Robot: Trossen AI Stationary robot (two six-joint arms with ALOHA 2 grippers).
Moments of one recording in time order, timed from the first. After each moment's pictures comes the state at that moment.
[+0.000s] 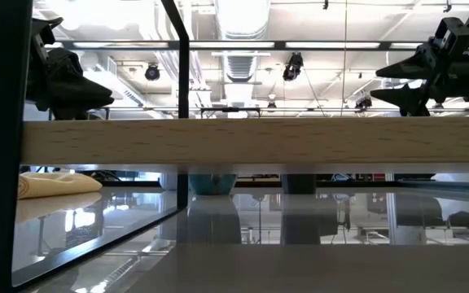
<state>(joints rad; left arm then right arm) 0.22 0.21 0.01 0.04 0.16 -0.62 -0.48 0.06 0.01 0.06 -0.34 0.58</state>
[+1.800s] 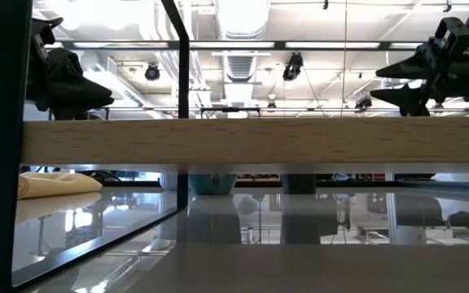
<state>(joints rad) 0.22 0.21 0.01 0.04 0.16 -0.62 -0.48 0.06 0.01 0.06 -0.34 0.58</state>
